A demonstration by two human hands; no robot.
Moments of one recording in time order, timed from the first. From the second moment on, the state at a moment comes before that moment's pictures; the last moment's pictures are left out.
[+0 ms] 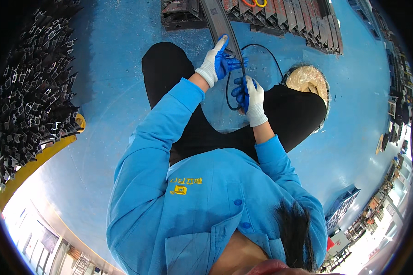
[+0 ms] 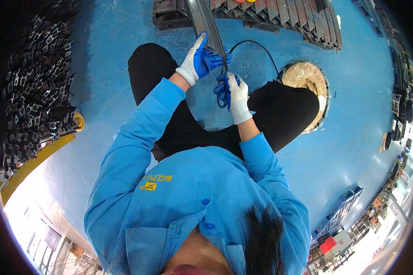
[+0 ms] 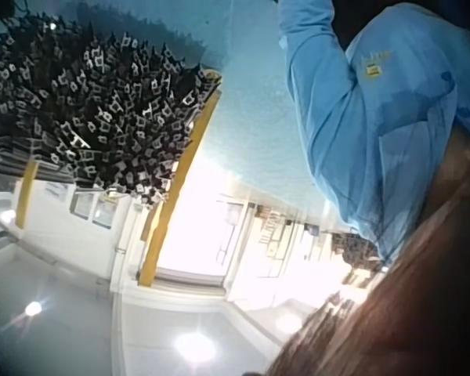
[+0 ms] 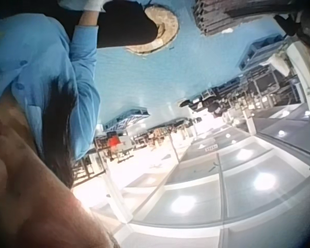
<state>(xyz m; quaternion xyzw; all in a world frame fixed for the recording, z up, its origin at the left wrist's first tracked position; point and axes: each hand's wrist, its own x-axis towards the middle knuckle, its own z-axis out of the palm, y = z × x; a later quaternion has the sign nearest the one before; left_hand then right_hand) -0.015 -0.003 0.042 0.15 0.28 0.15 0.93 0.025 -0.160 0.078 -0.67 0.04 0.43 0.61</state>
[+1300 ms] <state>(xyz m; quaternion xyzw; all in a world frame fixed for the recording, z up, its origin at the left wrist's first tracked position) -0.012 -0.004 0.042 0.12 0.28 0.14 0.94 0.021 -0.153 0.089 -0.70 0.02 0.40 0.59</state>
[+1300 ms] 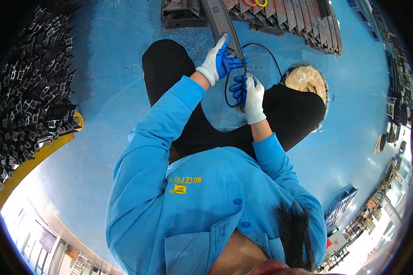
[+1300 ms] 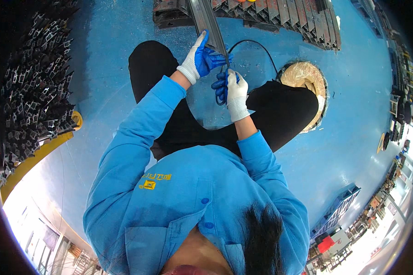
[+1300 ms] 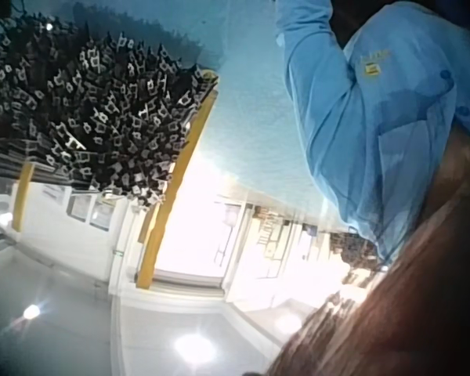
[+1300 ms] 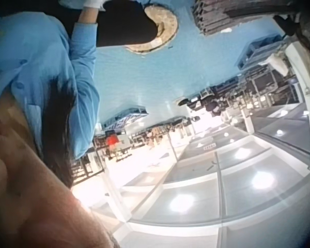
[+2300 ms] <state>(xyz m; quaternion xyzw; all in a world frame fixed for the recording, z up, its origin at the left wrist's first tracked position) -0.008 0.000 0.020 0.11 0.29 0.11 0.95 0.017 -0.144 0.091 -0.71 0.03 0.38 0.59</state>
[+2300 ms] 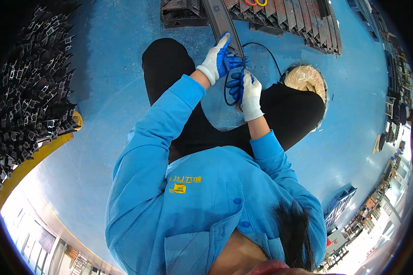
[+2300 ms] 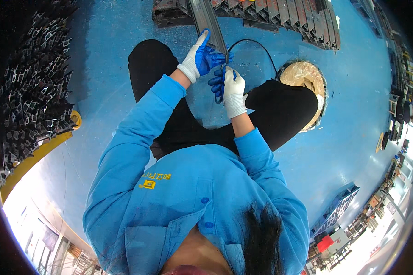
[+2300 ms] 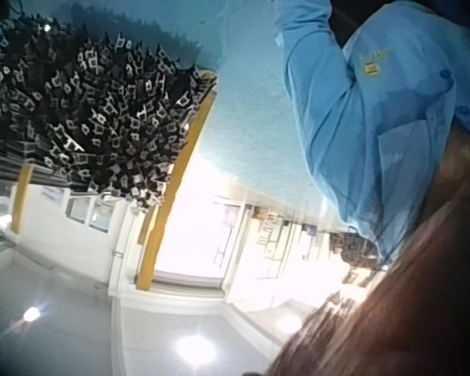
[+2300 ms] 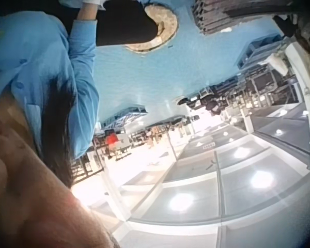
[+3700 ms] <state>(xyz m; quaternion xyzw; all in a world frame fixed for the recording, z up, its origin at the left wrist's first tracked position) -0.017 0.001 0.050 0.09 0.25 0.19 0.94 0.032 -0.135 0.094 -0.81 -0.17 0.29 0.48</state>
